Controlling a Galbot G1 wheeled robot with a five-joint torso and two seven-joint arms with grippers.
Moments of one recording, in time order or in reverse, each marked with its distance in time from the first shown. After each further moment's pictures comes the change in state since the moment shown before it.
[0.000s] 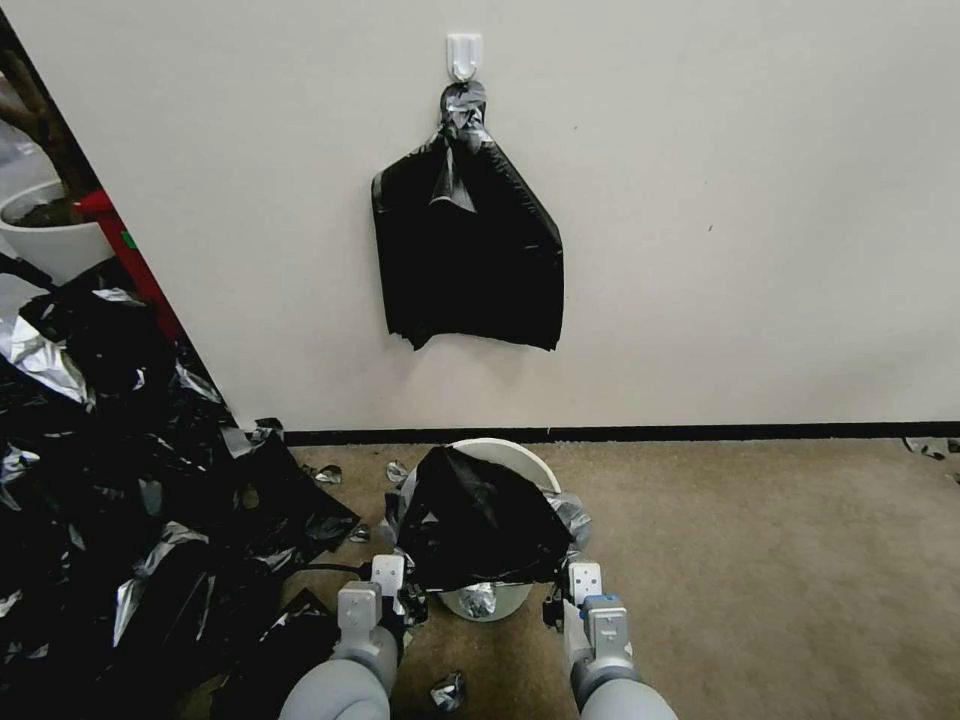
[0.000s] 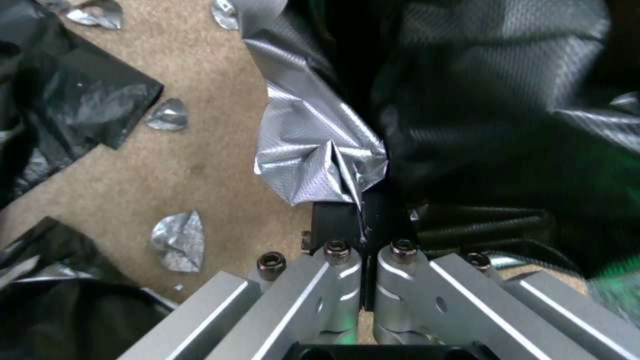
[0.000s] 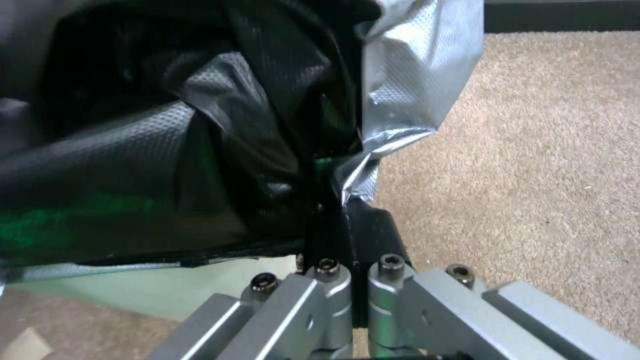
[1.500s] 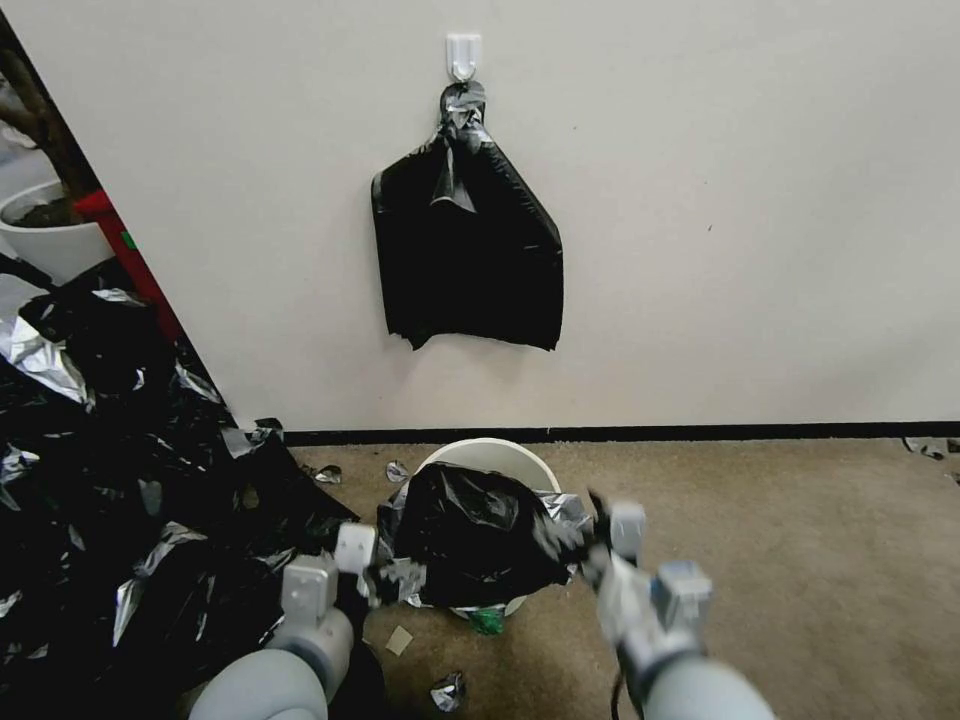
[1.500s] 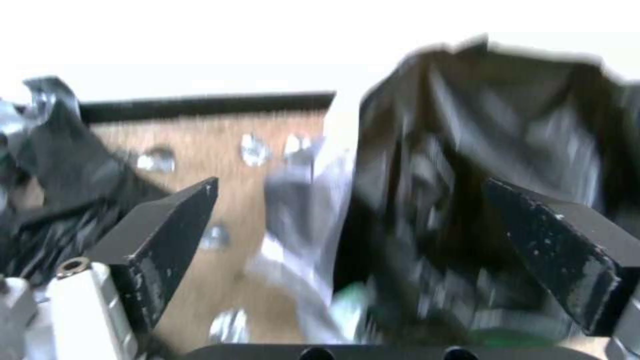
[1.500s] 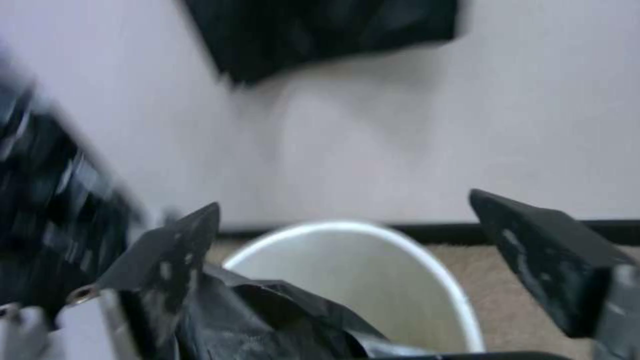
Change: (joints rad) left arm 0.084 0.104 -0.198 -0.341 -0.024 0.079 0.037; right arm 0.088 -0.095 0.243 0.242 0.125 0.012 -0.395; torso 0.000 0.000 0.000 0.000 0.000
